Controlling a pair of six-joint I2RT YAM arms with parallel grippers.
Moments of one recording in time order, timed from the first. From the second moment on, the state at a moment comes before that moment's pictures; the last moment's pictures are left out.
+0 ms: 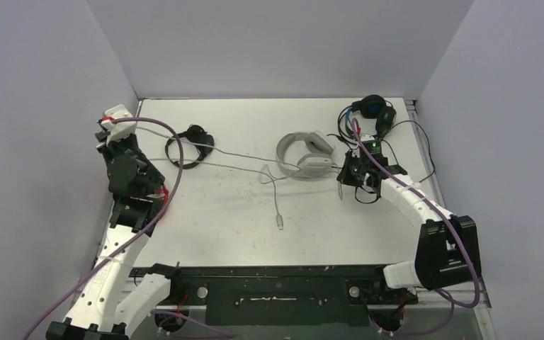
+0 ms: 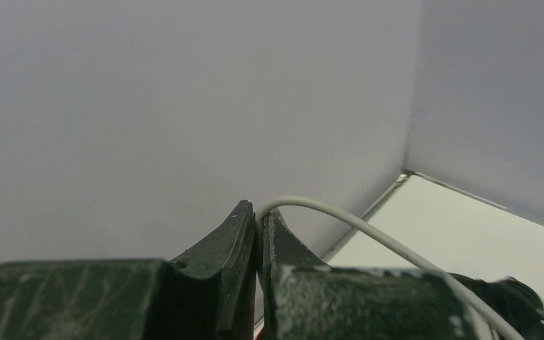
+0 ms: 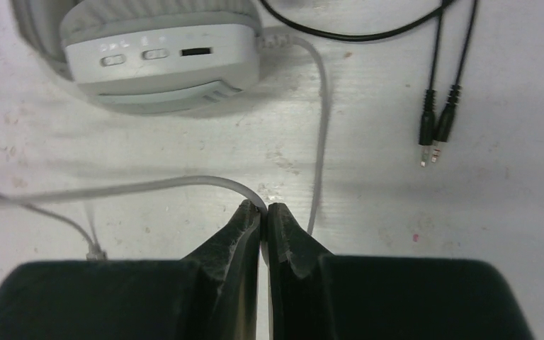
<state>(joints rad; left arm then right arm) -0.27 0.83 0.91 0.29 -0.91 0.48 0.19 1.38 0.86 -0.33 -0.17 0.30</state>
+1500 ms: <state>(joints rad) -0.15 0.91 0.88 0.35 -1.02 0.32 0.26 1.24 0.82 -0.38 0.09 0.35</state>
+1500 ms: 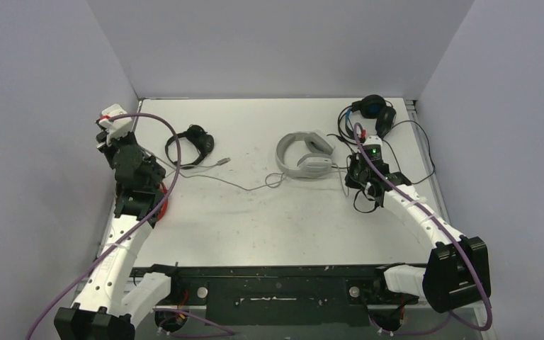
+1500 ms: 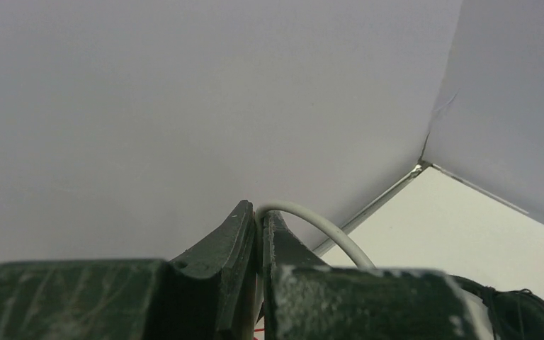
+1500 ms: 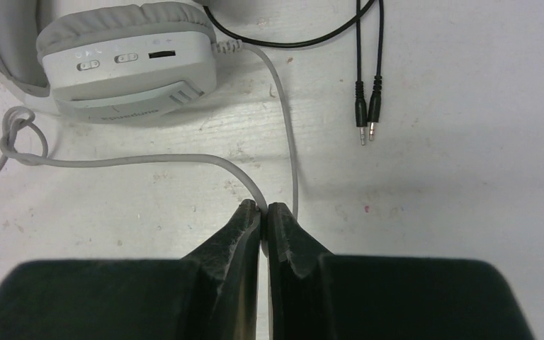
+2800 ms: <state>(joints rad) -0.89 1.54 0.86 0.05 -0.32 -0.15 0.26 1.22 0.92 -0.39 -0.21 0.27</state>
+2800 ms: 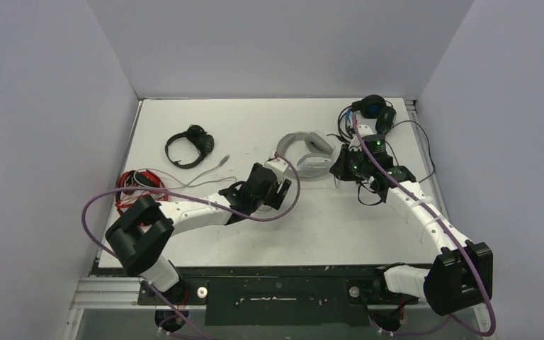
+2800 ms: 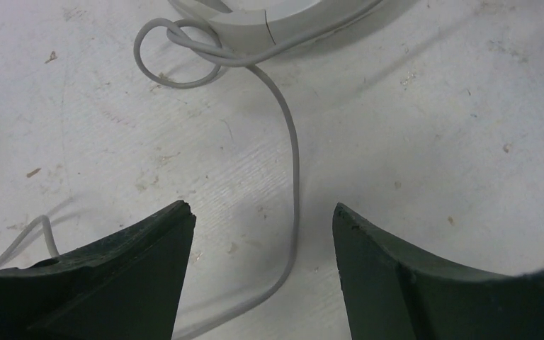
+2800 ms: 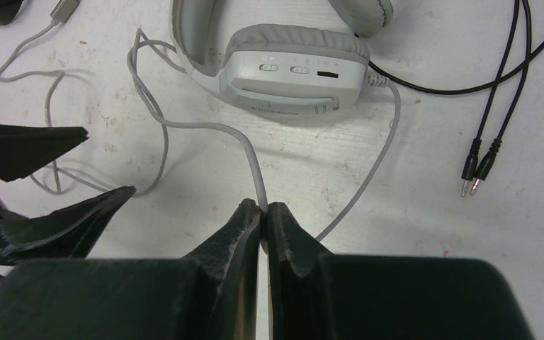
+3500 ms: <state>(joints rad) -0.88 1.65 0.83 0.21 -0.71 -0.22 0.19 1.13 0.92 -0.41 0.00 0.37</state>
